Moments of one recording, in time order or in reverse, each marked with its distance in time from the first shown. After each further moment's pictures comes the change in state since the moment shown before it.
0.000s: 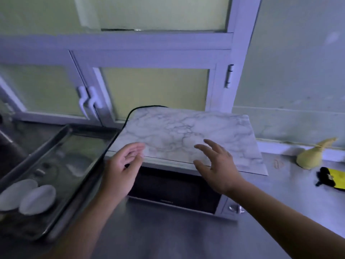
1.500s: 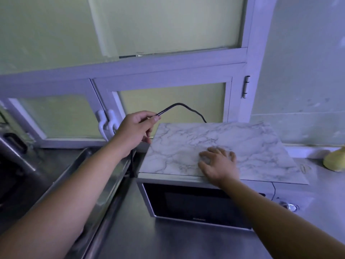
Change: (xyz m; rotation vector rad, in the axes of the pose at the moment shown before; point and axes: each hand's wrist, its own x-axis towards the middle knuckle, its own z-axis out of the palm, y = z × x) left_hand 0.154 0.040 -0.078 -0.063 -0.197 -0.027; right_hand 0.077 -0.049 0.071 -0.120 0.037 0.203
